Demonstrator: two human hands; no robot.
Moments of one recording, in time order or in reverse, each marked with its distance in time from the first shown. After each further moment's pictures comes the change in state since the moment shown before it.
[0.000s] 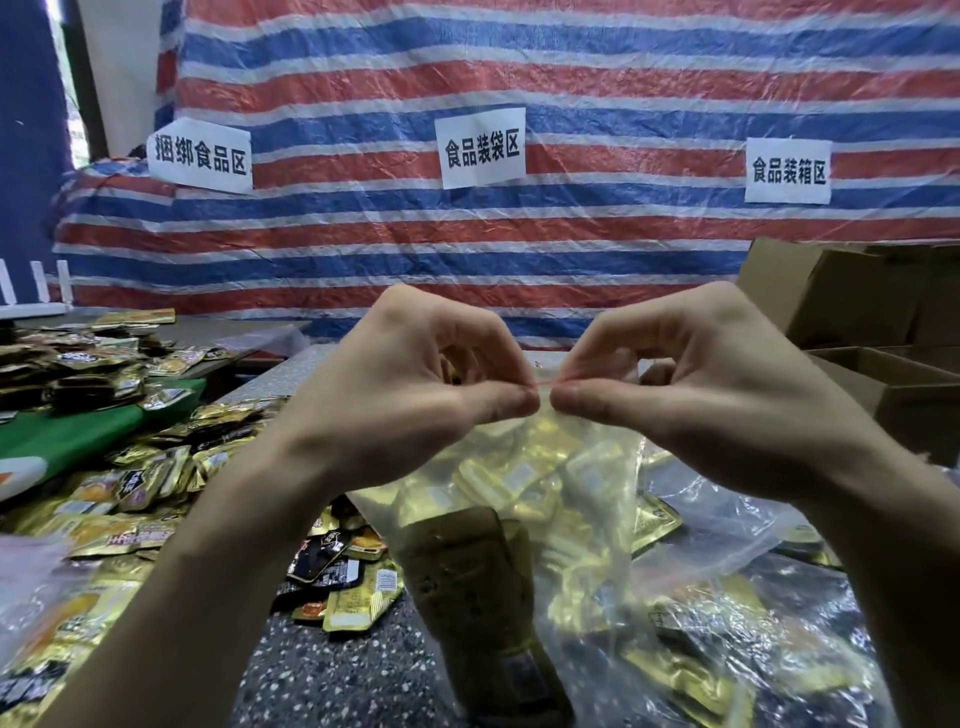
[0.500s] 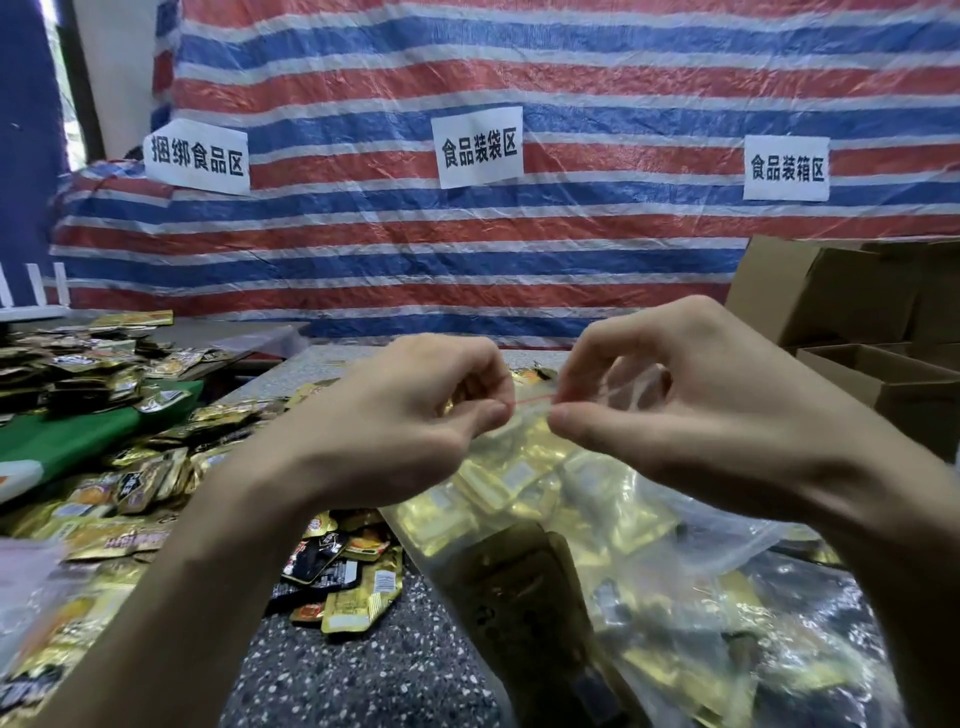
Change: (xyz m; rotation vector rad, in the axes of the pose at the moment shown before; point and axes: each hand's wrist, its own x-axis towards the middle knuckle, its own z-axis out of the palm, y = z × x) left_hand -0.001 -0.010 0.007 0.204 -0.159 -0.180; right_hand -0.004 -0.004 0.002 -0.252 -0.024 0.093
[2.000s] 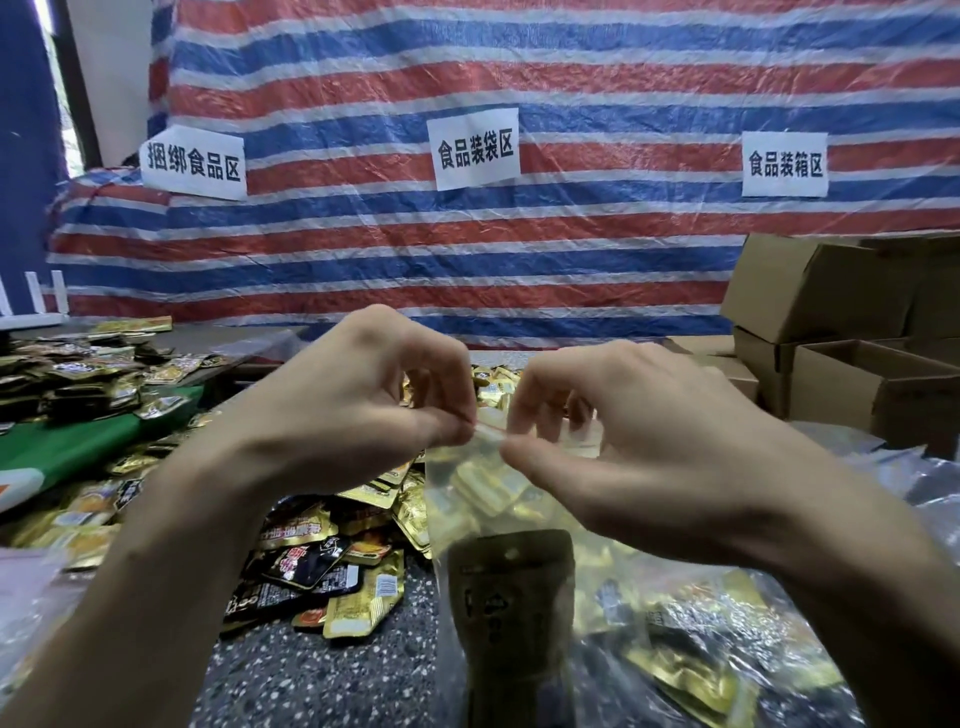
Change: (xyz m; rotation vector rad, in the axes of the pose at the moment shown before) left_hand -0.005 -0.011 -0.019 -0.042 0.005 0.125; right_hand -0.003 -0.019 0.019 -0.186 -0.071 0.001
